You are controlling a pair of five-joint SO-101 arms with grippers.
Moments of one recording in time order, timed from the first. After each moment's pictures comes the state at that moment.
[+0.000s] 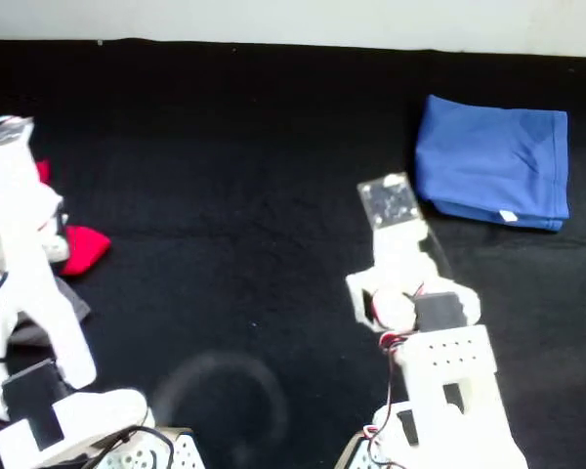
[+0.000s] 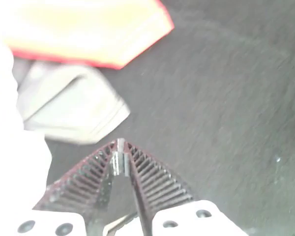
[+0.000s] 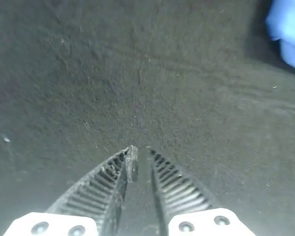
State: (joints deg) left arm -37.1 -8.0 9.0 87.3 -13.0; right arm -13.3 -51.9 59.1 59.6 9.4
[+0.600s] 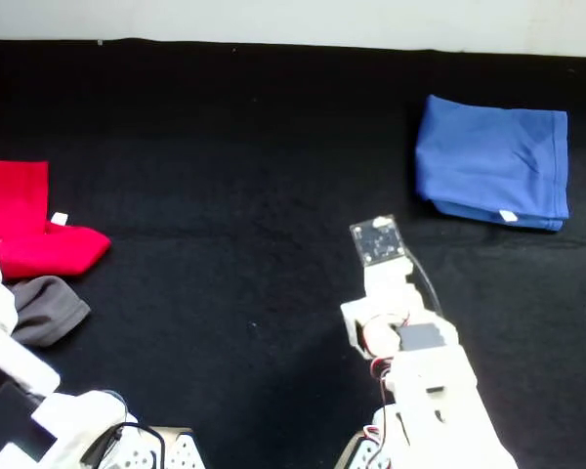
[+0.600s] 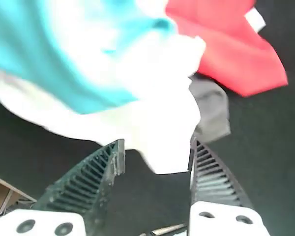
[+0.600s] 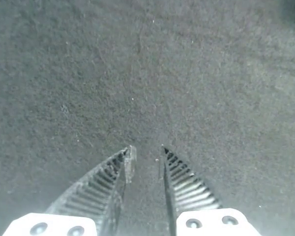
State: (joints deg) left arm -63.7 -8.4 -8.9 88.7 -24.1; right arm -13.6 -51.9 80.6 37.8 9.3
